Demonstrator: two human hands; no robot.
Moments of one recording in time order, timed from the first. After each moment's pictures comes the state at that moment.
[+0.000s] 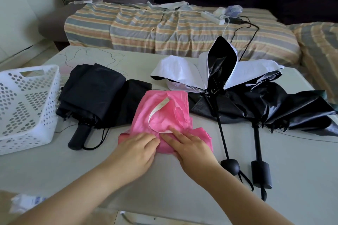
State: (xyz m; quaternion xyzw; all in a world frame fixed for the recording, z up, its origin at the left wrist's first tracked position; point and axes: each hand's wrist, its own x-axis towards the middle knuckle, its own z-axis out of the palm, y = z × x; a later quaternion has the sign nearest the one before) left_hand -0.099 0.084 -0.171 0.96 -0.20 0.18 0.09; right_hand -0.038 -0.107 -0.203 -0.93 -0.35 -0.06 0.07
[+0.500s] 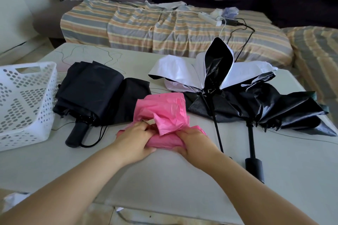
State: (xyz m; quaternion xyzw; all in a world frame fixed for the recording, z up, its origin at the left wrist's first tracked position) left_hand -0.064 0.087 -0.175 0.99 -0.11 -0.03 0.08; right_hand -0.023 -0.118 -0.172 -0.94 -0.32 0.09 0.10
